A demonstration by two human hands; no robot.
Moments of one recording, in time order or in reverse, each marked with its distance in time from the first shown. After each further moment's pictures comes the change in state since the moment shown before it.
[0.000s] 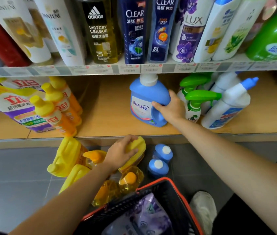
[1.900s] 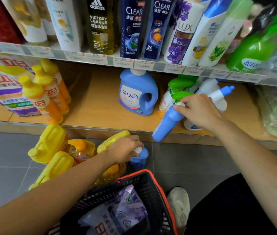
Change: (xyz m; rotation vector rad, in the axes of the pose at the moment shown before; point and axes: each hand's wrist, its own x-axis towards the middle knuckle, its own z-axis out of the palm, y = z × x) left_hand 0.007 0.062 0.030 0.384 -0.207 0.367; right_hand -0.040 -0.015 -0.150 -0.666 -0.207 -0.384
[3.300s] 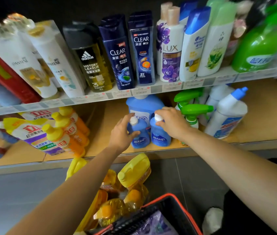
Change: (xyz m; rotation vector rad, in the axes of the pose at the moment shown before) left_hand 0.036 -0.052 -0.101 -0.243 0.511 -0.378; right_hand 0.069 -0.040 0.077 0.238 0.038 -0.088
